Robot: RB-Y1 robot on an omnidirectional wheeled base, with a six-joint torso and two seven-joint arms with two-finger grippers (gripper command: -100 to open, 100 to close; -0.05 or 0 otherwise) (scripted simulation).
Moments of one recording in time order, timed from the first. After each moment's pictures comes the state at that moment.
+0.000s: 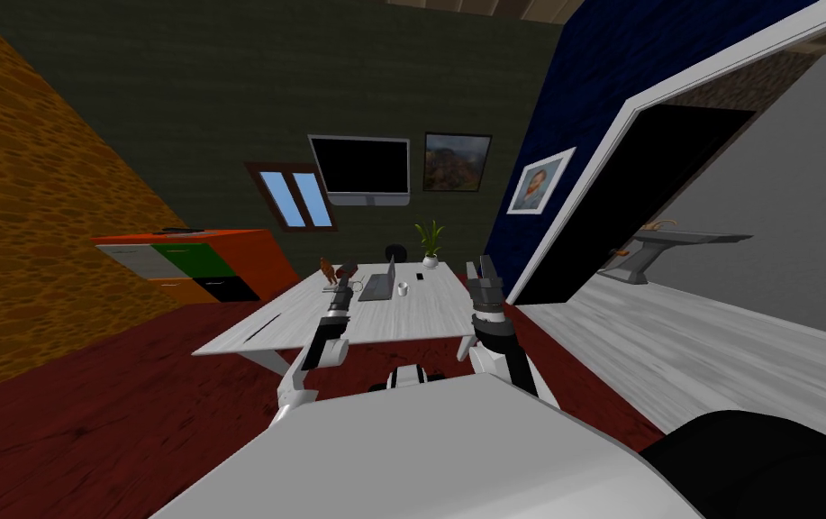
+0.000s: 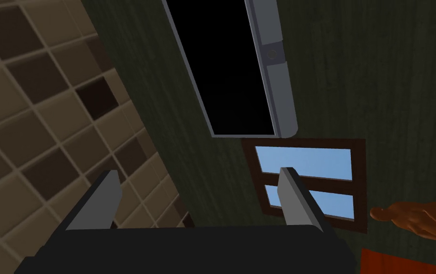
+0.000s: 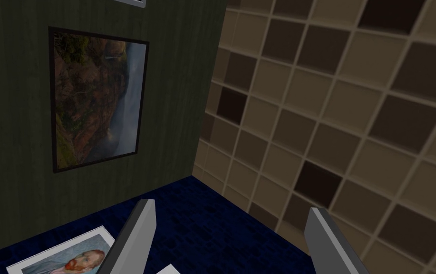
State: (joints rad) left arm 0.09 0.16 0.00 -1.73 0.05 -0.46 -0.18; right arm 0.46 -0.04 0.07 -2.36 0.05 -0.53 0.08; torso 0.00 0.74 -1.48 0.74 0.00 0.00
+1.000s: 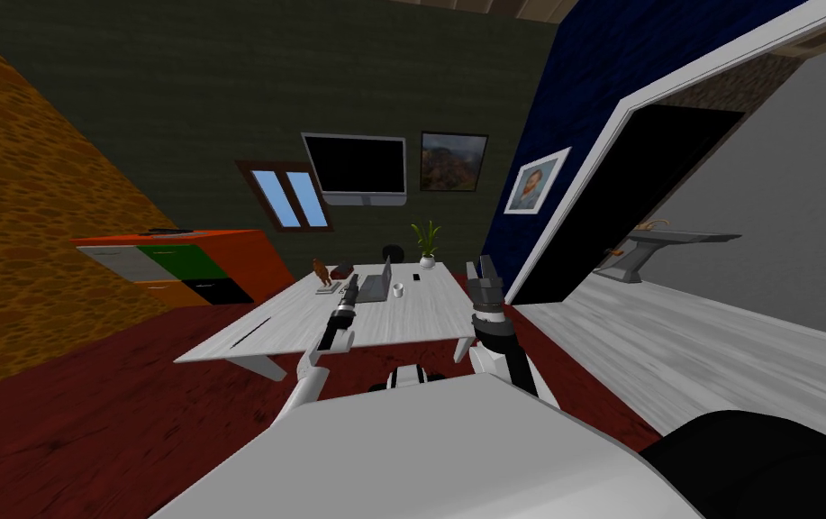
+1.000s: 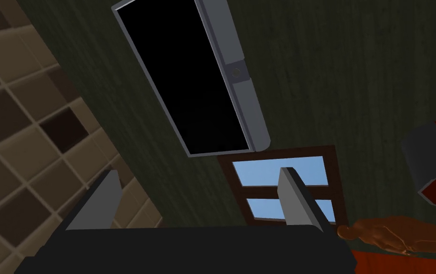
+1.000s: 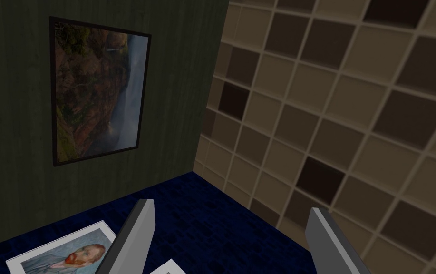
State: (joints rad) left arm -0.07 0.17 0.02 -1.46 0.04 -0.45 -0.22; right arm 0.46 -0.04 0.07 -2.36 0.05 -0.53 0.08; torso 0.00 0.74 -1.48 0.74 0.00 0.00
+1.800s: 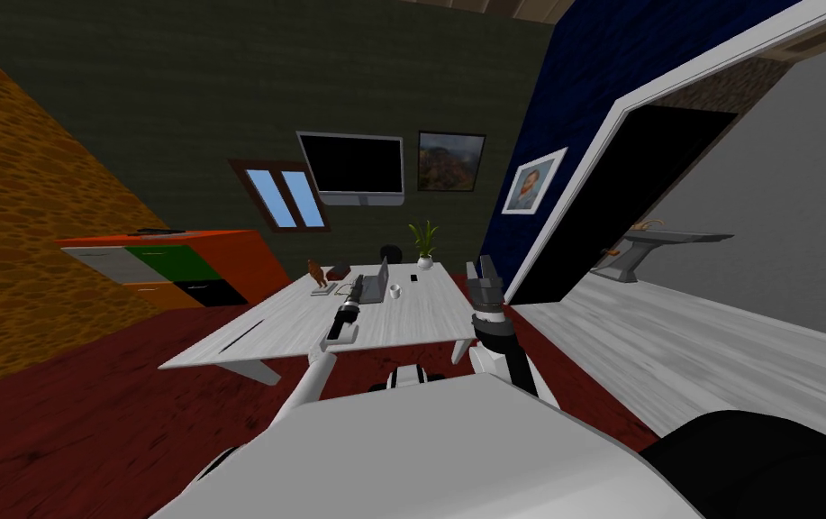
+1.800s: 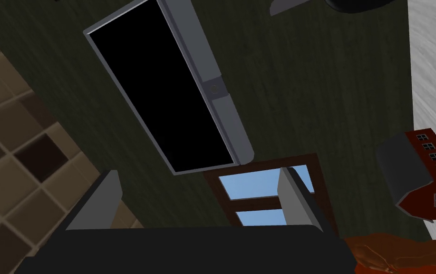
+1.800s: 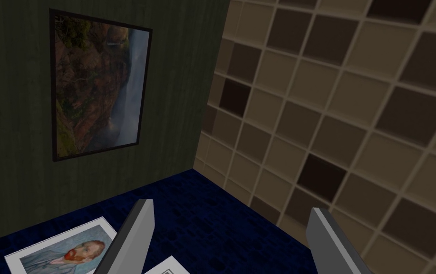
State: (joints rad) left arm -0.21 0.17 0.04 -1.25 0.02 -0.44 -0.26; right arm 0.46 -0.04 0.07 -2.36 0.05 -0.53 0.08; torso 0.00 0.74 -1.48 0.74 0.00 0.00
